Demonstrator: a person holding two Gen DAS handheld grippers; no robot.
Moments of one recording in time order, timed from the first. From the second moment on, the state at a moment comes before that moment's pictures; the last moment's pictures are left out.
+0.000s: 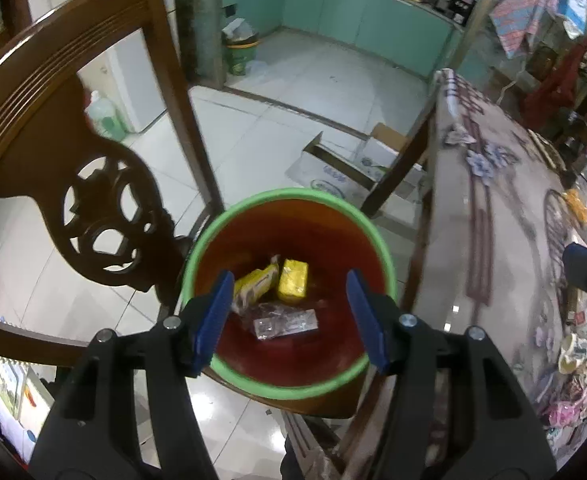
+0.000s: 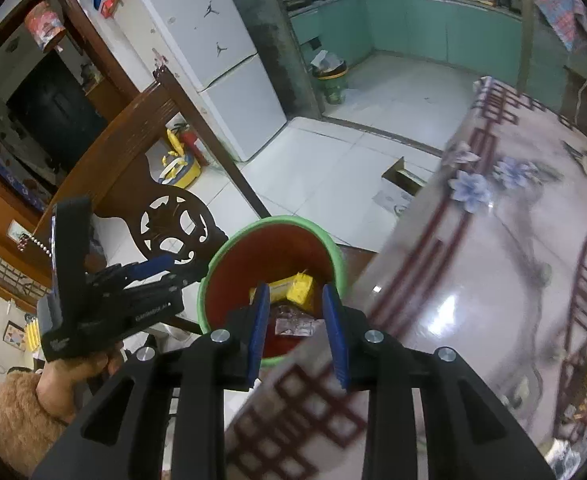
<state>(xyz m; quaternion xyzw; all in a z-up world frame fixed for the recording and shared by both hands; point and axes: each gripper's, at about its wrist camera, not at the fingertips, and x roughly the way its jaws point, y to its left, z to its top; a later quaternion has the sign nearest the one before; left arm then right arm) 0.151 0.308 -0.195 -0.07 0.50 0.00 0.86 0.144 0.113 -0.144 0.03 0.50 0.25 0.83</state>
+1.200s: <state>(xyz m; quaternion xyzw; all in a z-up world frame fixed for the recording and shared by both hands) 0.001 0.036 -0.148 -0.03 0.48 -0.17 0.86 -0.047 -0.121 -0.217 -0.19 0.58 0.26 0.75</state>
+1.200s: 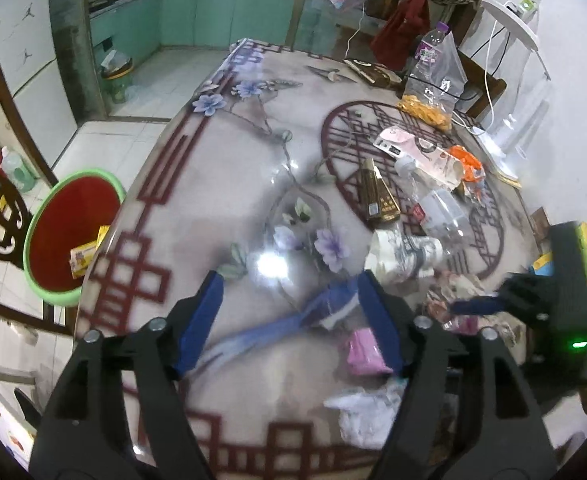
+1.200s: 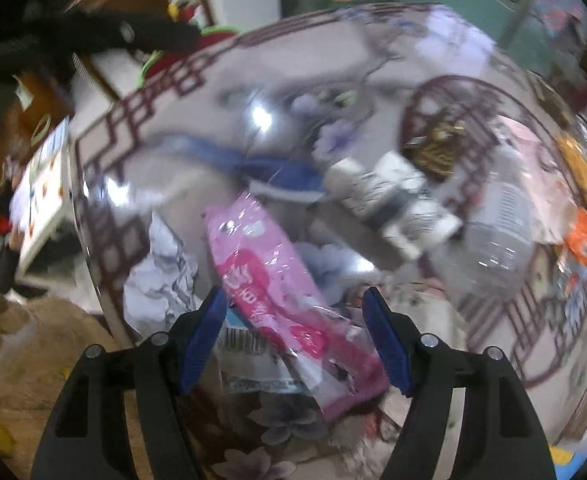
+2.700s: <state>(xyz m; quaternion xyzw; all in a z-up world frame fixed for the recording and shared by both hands) -0.026 0.009 -0.181 -0.04 0.52 -0.24 0.82 -0.003 -0.178 -0.127 0.01 0.47 0.15 0.87</state>
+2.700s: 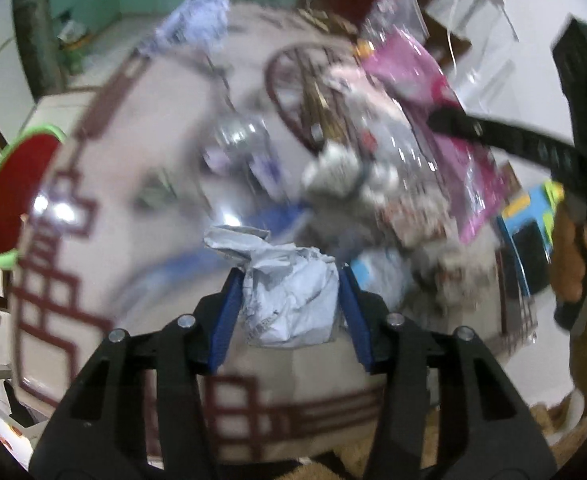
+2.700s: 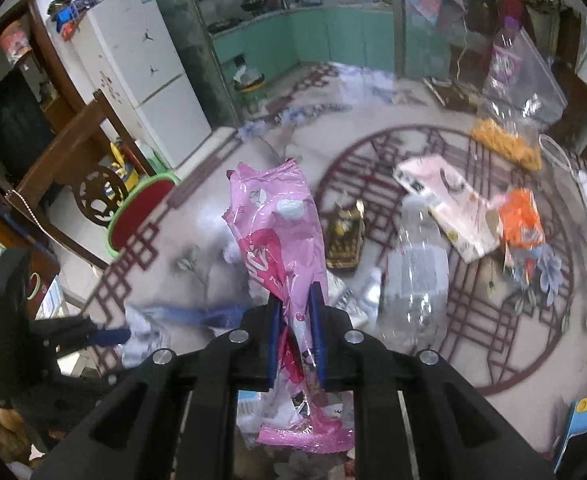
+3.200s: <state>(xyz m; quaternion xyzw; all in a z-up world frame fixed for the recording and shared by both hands) 0.021 0.027 -0.127 -0.02 0.46 -0.24 0.85 0.008 -0.154 -0.106 0.03 0.45 0.12 0.88</state>
